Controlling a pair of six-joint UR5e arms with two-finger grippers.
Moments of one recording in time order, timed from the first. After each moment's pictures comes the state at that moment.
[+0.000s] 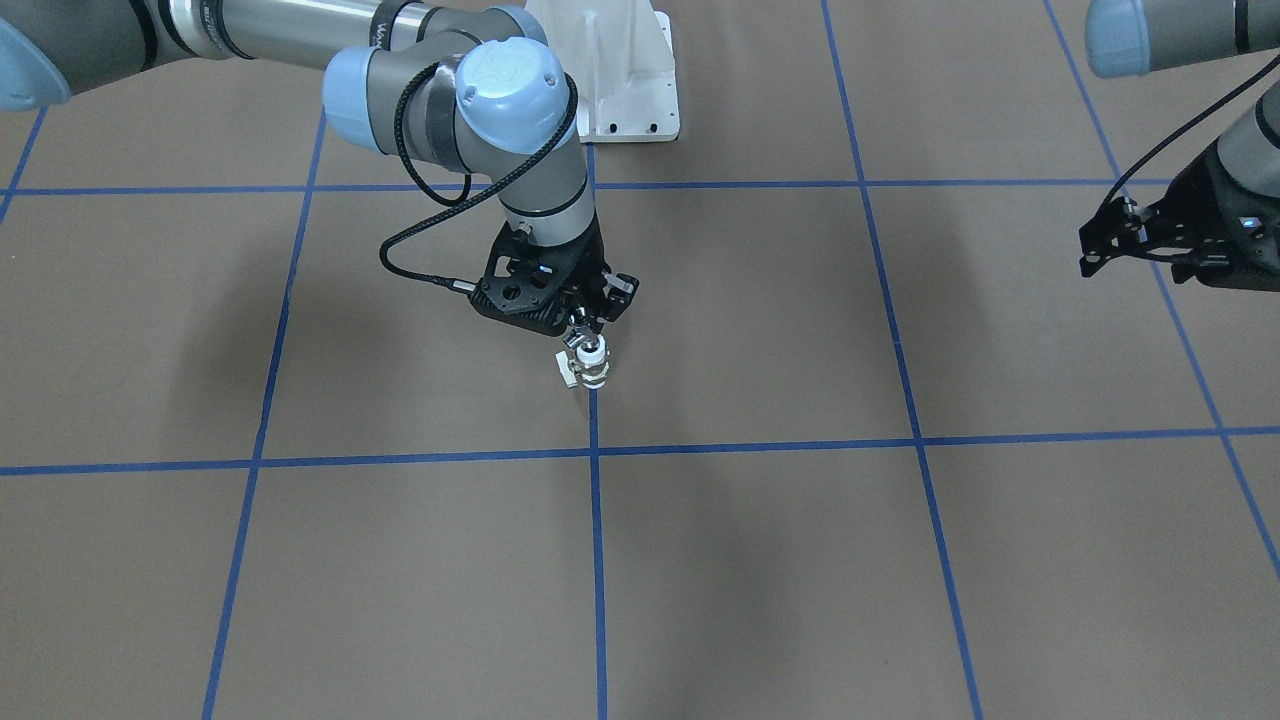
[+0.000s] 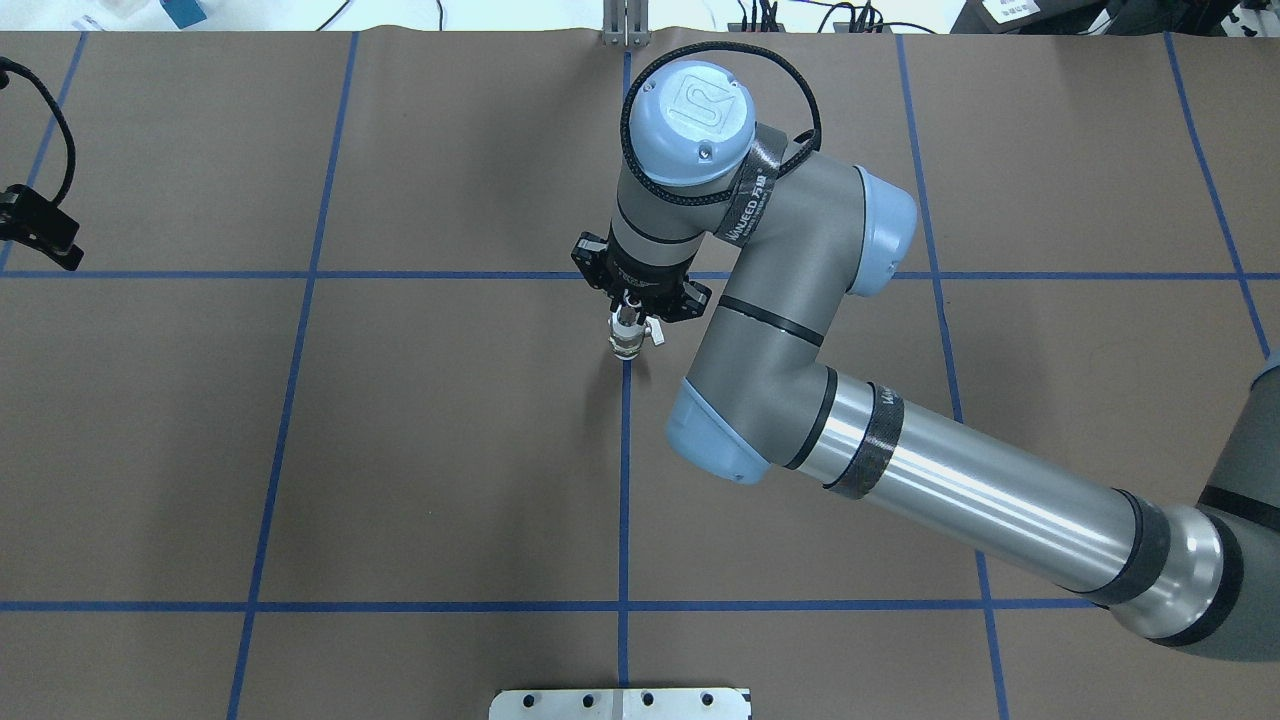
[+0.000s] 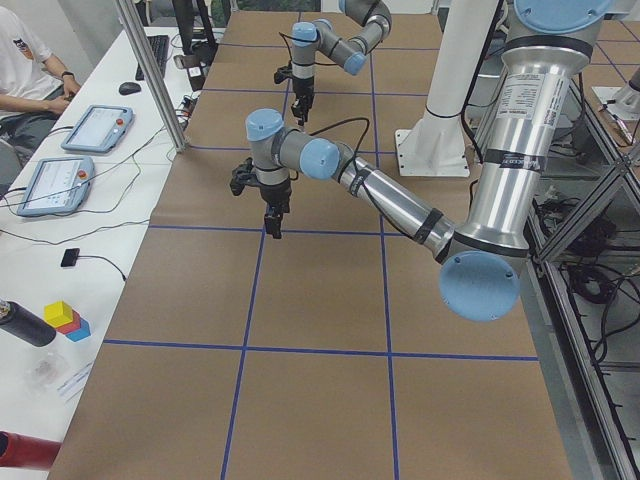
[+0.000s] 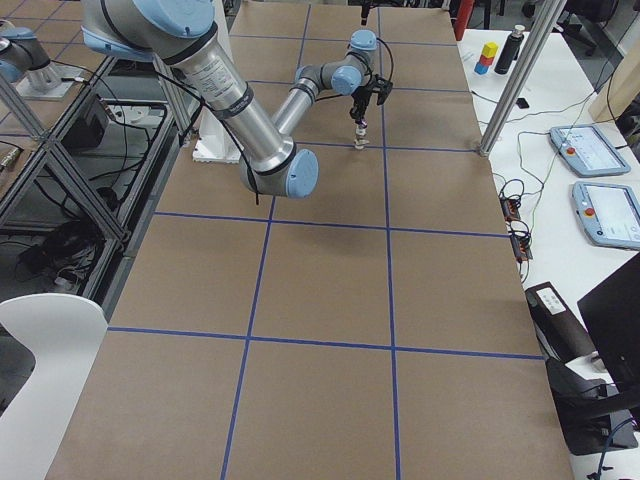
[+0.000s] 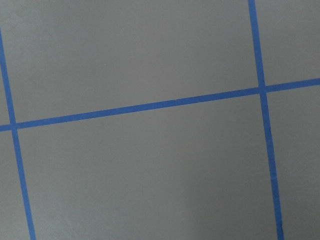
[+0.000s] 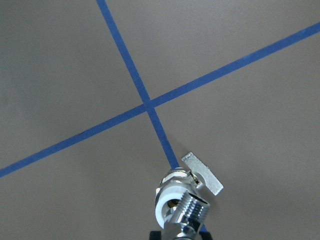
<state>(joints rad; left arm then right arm) -1.18 -1.75 -1.95 -1.32 -2.24 -0.35 0.61 -0.71 1.53 -1.56 1.98 1.59</state>
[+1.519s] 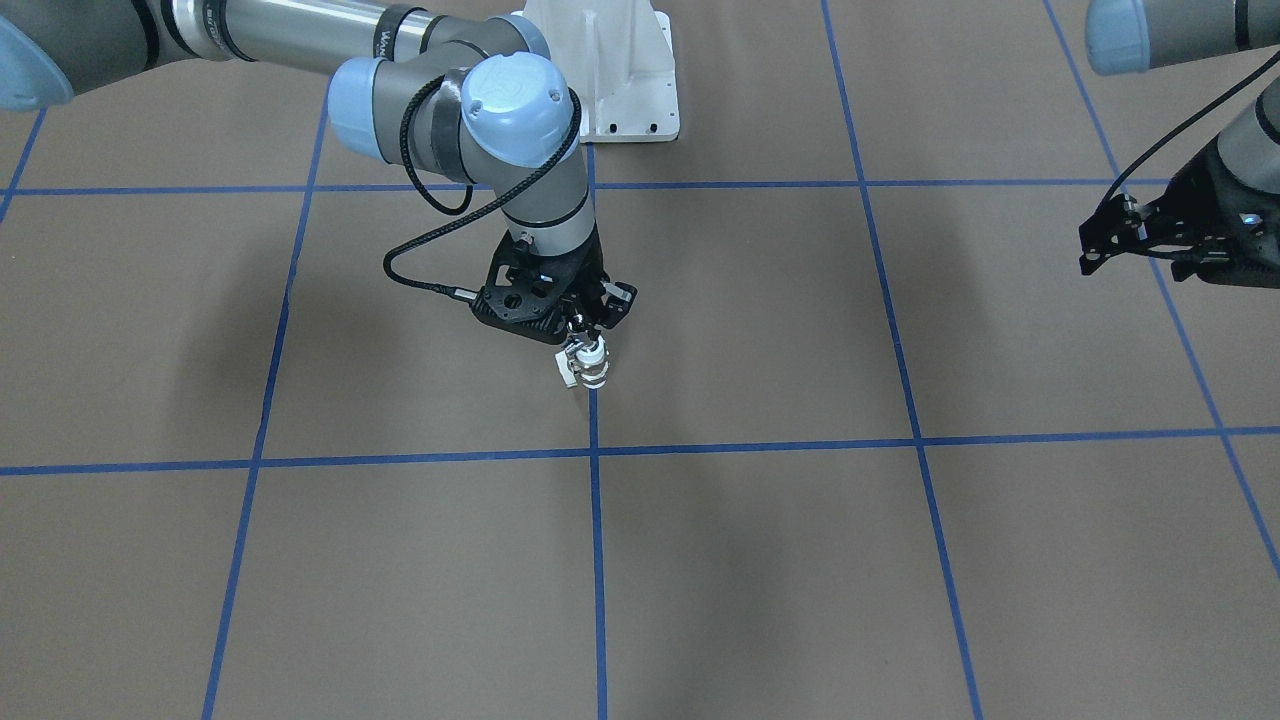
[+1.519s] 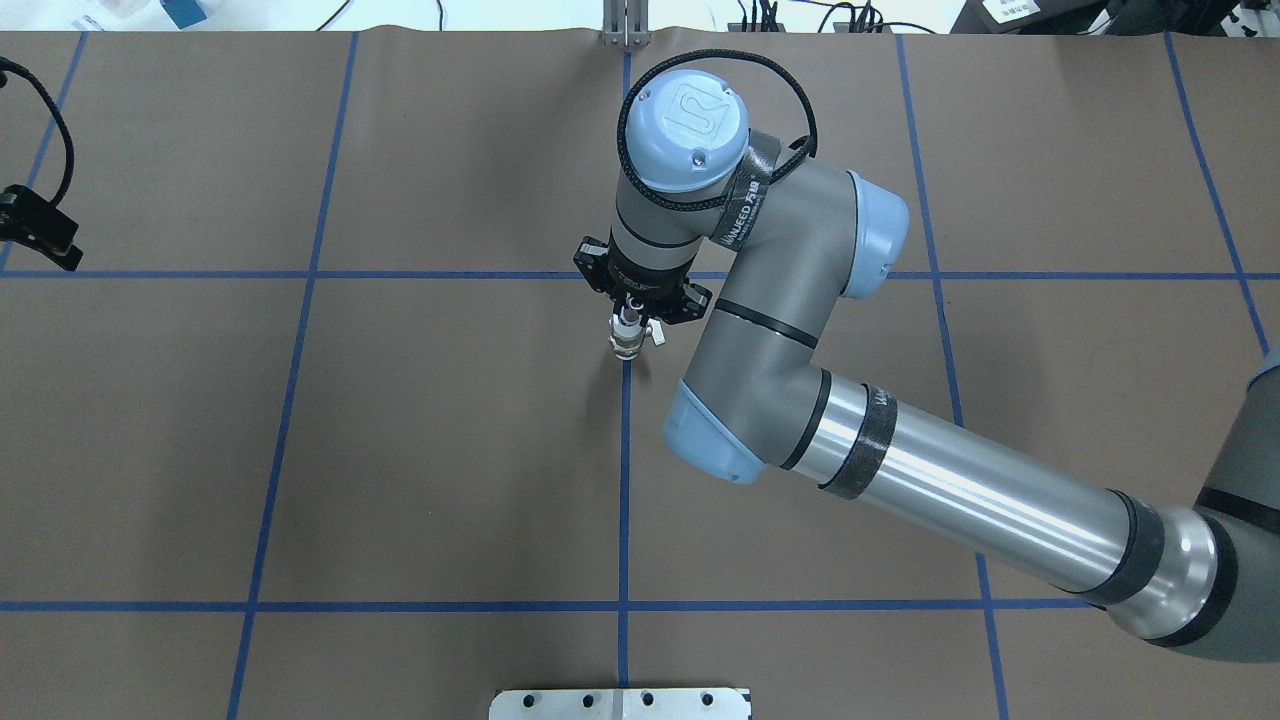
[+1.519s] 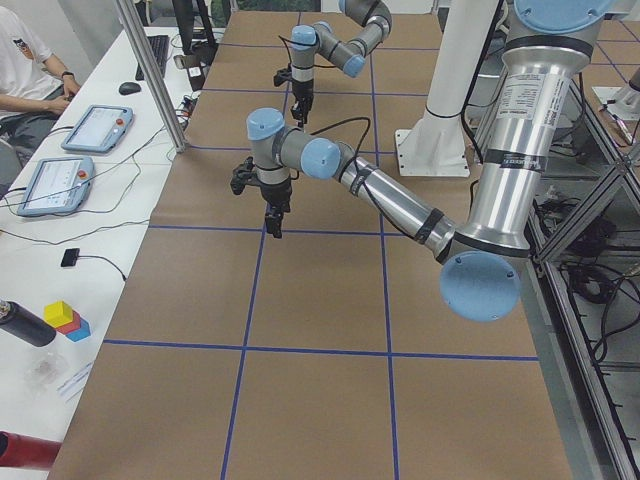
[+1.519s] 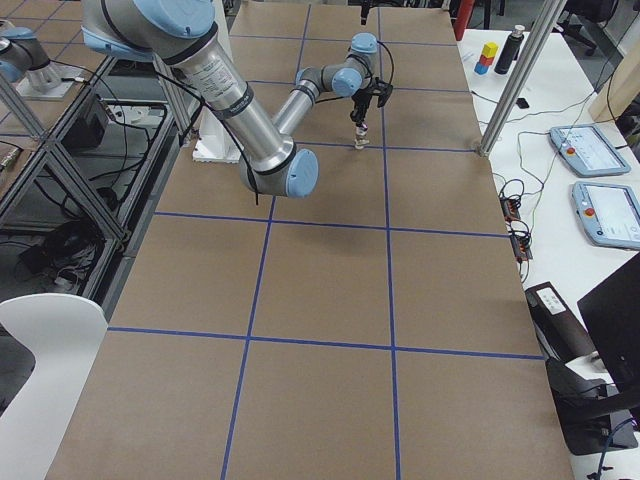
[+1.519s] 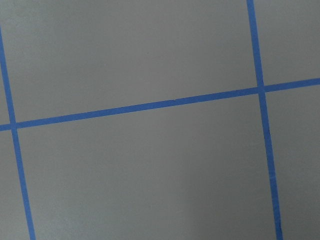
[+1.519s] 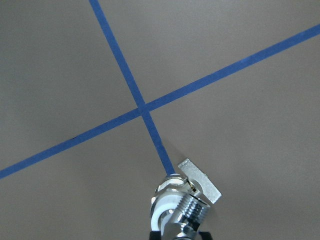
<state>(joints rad) -1.18 -1.75 -1.96 -1.32 -2.24 -0.35 0.60 -0.70 1.50 -1.56 1.97 1.58</state>
